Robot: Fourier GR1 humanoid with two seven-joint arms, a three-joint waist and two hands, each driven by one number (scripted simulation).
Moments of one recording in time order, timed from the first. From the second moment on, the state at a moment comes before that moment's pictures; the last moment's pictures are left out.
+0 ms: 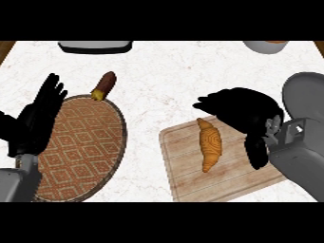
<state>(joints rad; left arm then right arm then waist) -0.18 0.34 -0.07 -1.55 0.29 0.21 0.17 -0.71 -0.57 0.59 -1.64 0.40 0.83 0.43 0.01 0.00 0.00</state>
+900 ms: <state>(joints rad) -0.14 0.29 -0.04 -1.59 0.23 0.19 0.19 -0.65 -0.38 0.67 -1.73 0.70 0.91 0.52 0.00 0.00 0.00</state>
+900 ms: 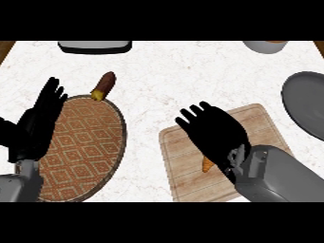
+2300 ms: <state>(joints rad) -0.18 0.23 0.04 -1.56 0.17 0.12 0.22 -0.59 -0.24 0.62 -1.36 1.08 0.77 0.27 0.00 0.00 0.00</state>
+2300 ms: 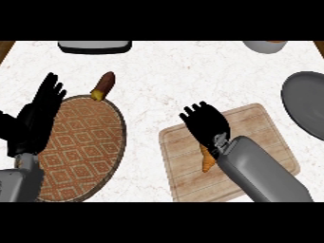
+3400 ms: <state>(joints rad) -0.15 0.19 0.06 -1.61 0.13 0.10 0.24 -0.58 -0.16 0.54 -1.15 1.24 0.55 0.01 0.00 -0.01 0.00</state>
